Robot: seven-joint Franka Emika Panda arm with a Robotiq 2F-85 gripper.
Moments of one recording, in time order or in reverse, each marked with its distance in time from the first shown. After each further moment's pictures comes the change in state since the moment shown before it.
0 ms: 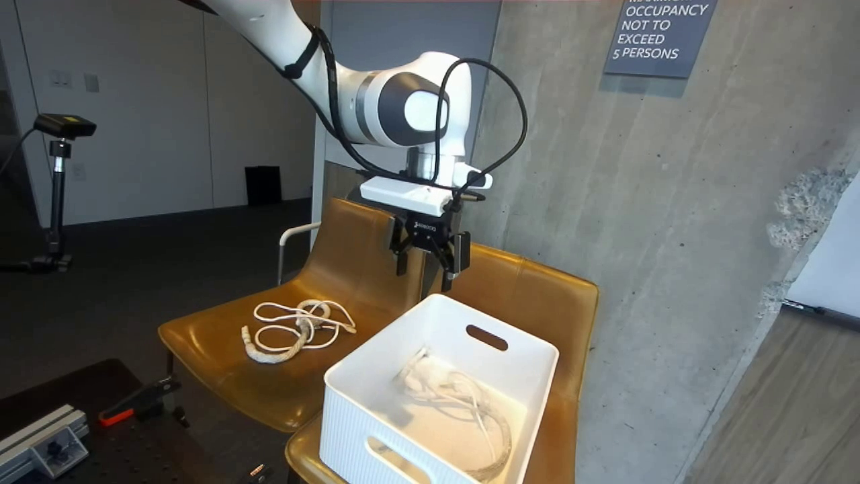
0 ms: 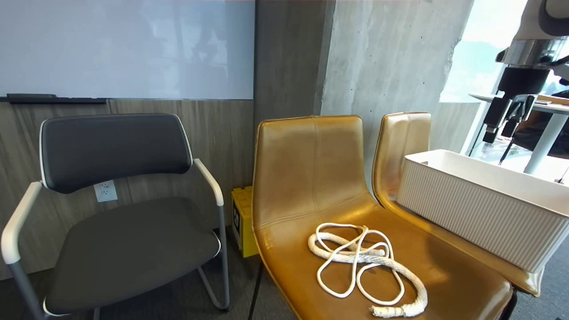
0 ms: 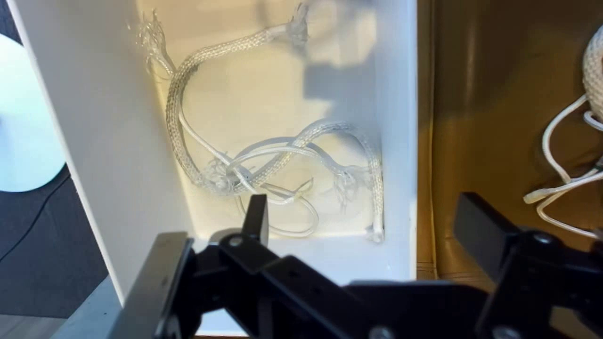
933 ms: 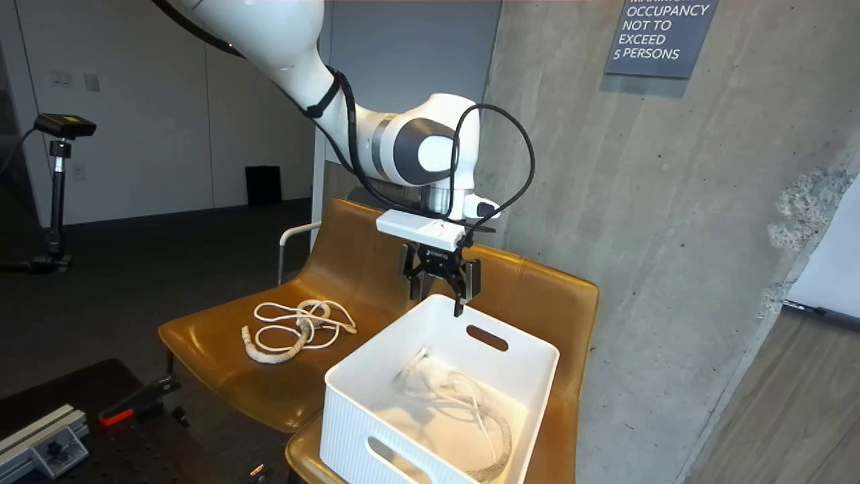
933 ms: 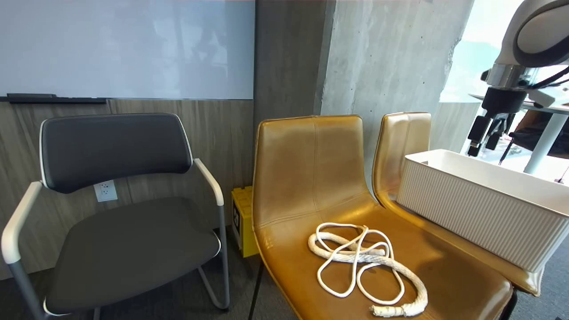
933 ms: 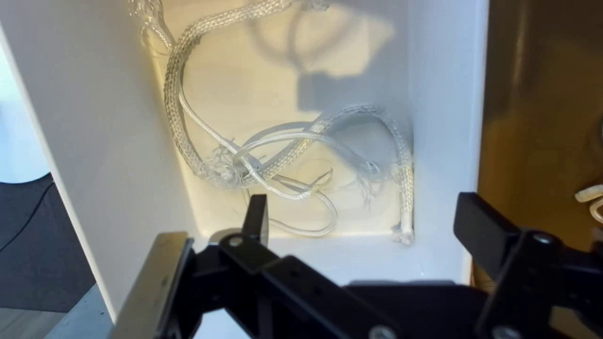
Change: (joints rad) arm -0.014 0.135 -0.007 0.069 0.000 0.085 -0.017
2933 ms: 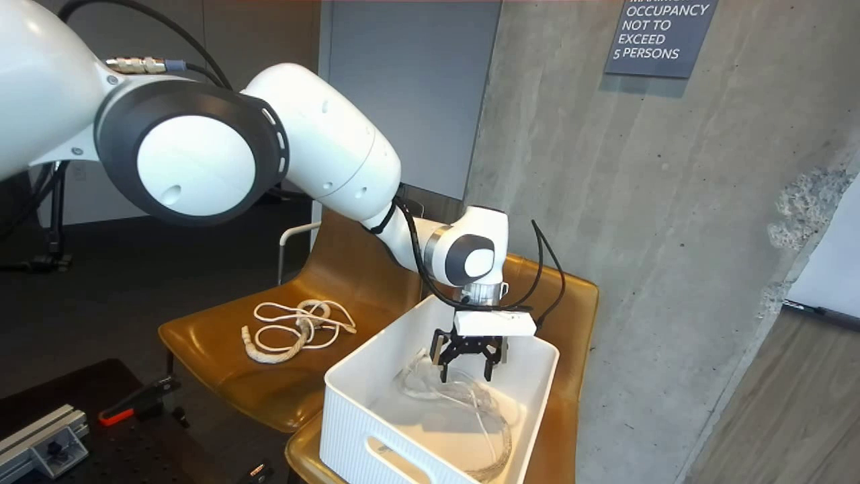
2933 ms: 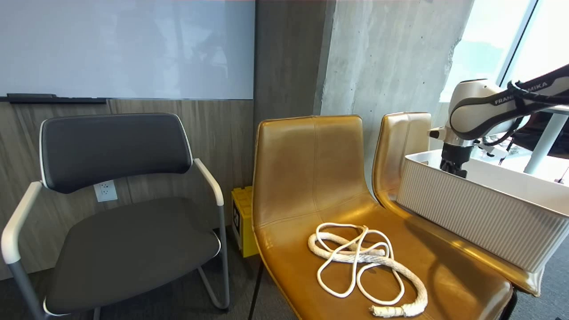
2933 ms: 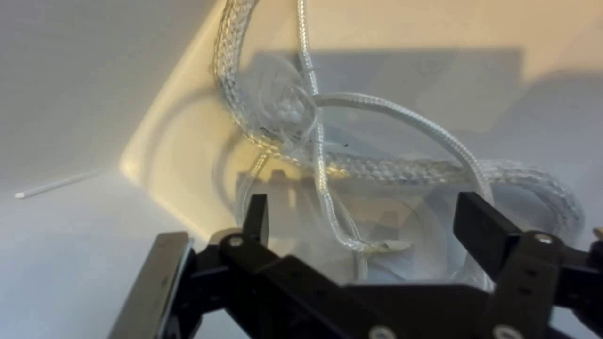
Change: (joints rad) arm -0.101 0.577 0.066 0.570 -0.094 -0.063 -0.752
